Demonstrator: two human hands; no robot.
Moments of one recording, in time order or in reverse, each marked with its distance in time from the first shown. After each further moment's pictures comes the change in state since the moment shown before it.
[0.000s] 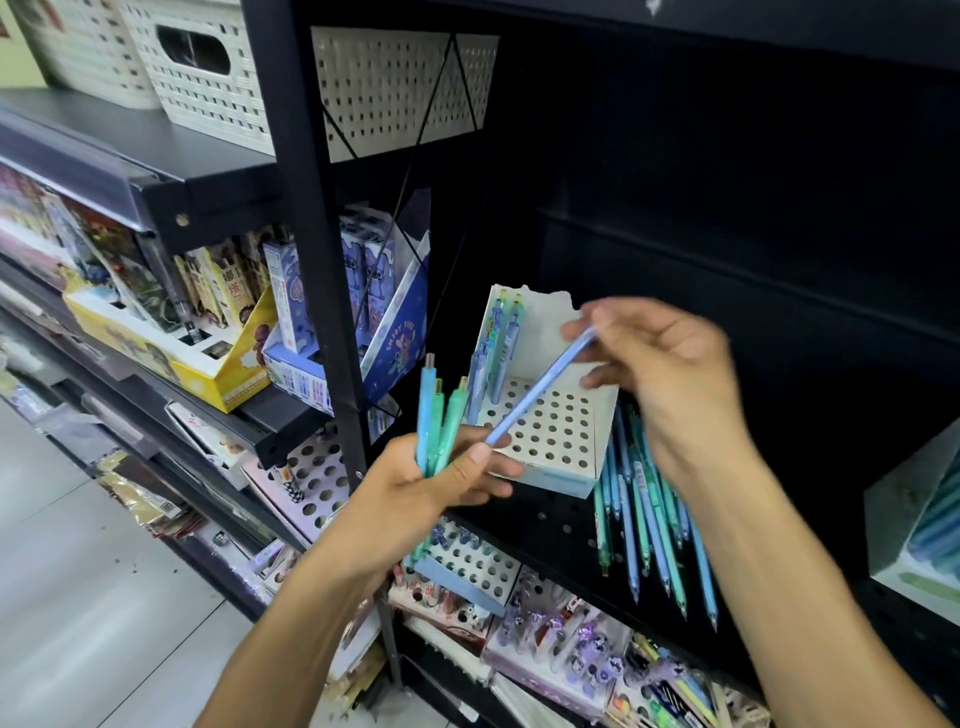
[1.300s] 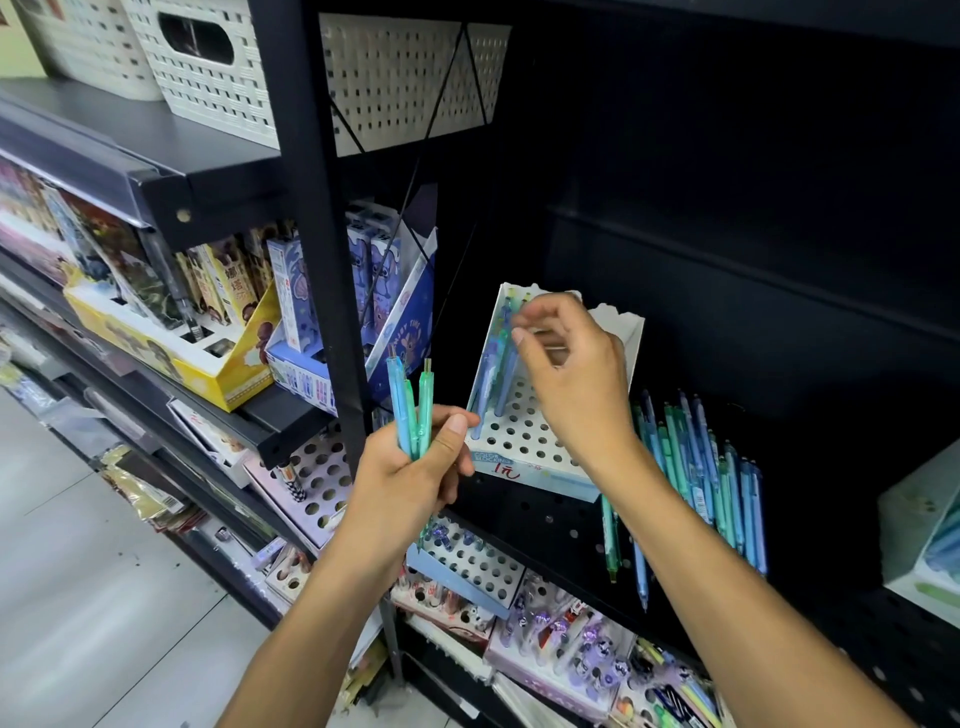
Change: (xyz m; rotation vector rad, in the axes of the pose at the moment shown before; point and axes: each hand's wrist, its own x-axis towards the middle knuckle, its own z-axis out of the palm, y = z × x) left_hand 0.013 -0.013 -0.001 -0.032 0.327 0.054; right_hand 0.026 0.055 0.041 -0.561 0.024 -0.328
